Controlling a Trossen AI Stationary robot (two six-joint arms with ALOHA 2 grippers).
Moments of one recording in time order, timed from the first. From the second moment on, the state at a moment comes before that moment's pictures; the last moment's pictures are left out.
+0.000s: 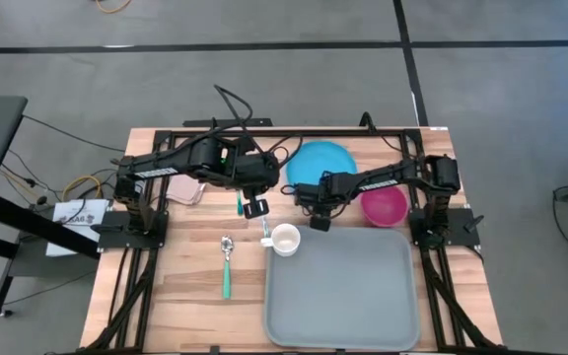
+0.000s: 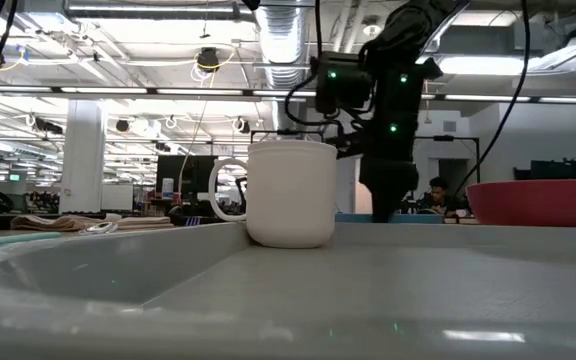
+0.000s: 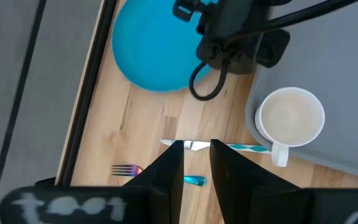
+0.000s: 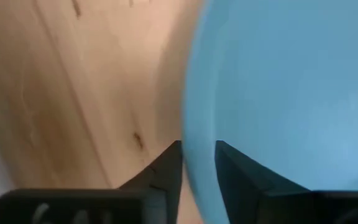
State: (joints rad) left arm -0.05 1.86 2.29 -1.57 -0.35 -0.18; right arm -0.09 1.89 1.19 -0.72 0.26 0.09
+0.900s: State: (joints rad) left arm -0.07 1.82 2.29 -1.57 -0.43 -0.21; right arm 0.29 1.86 1.56 -1.18 0.20 0.38
